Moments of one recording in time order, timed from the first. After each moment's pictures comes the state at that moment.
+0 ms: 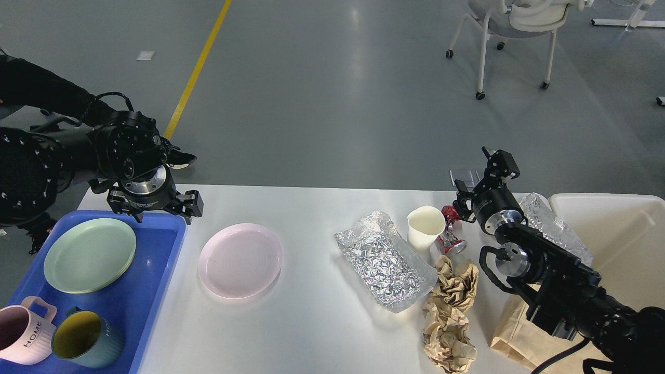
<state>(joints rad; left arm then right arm) -1.62 0.19 1.20 -0.74 0.10 -0.74 0.25 0.68 -0.17 0.59 0.51 -0.07 0.07 0.43</state>
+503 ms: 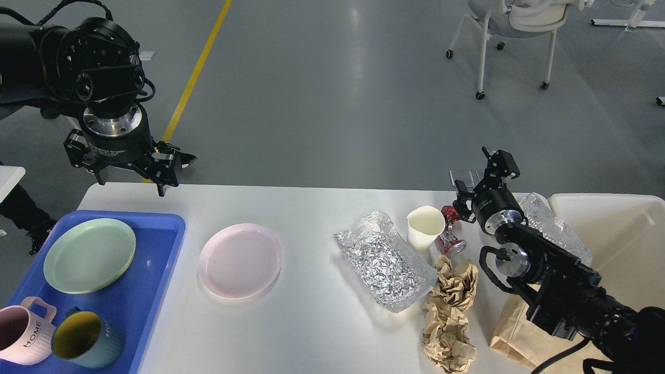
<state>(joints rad) -2.00 0.22 1.32 -0.98 0.09 -0.94 0.24 0.68 -0.17 0.59 0.51 -0.07 0.07 0.43</state>
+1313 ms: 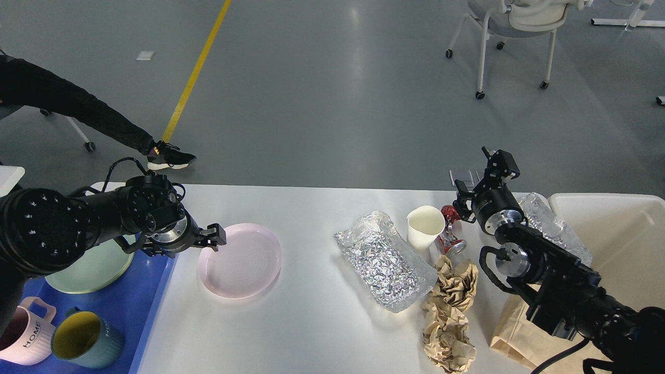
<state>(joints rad) -1.28 0.14 1.03 -0.56 0.05 -0.50 0.22 0.68 -0.17 0.59 0.51 -0.07 0.07 0.43</state>
